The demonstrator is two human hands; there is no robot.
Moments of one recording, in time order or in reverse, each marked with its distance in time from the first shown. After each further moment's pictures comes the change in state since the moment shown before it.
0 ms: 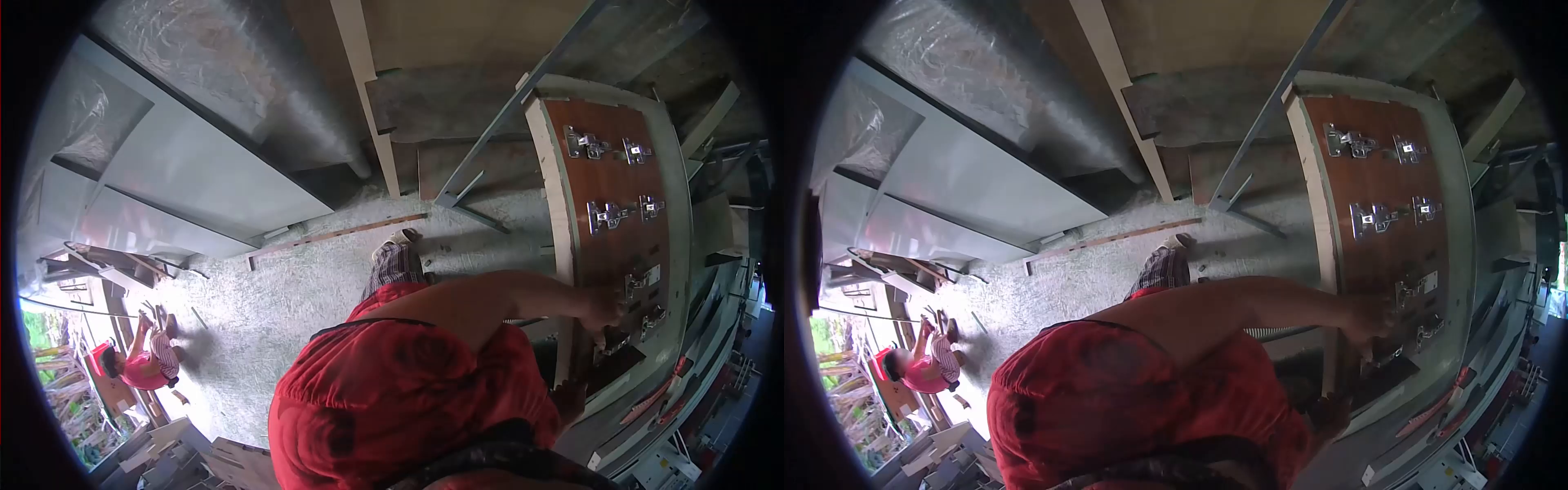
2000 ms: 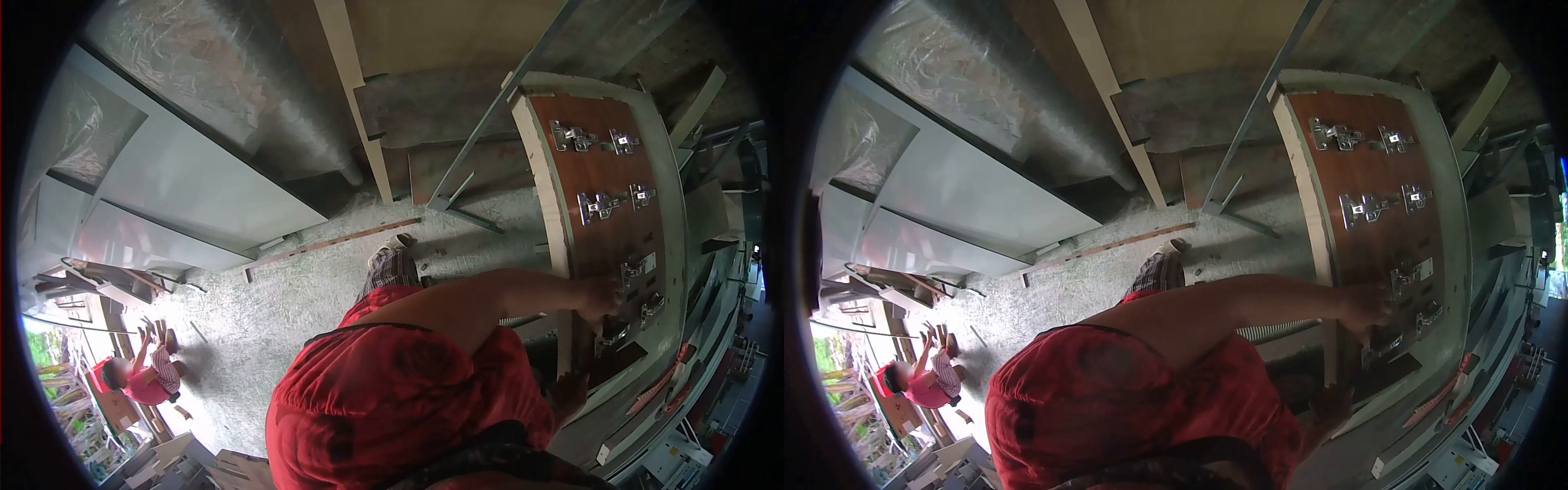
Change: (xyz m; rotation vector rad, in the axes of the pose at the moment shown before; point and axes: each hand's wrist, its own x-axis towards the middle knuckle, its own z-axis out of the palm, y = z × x) left_hand -0.001 0.001 -0.002 0.127 0.017 -0.006; right_hand -0.032 0.003 0.029 0.074 -0.092 -0.161
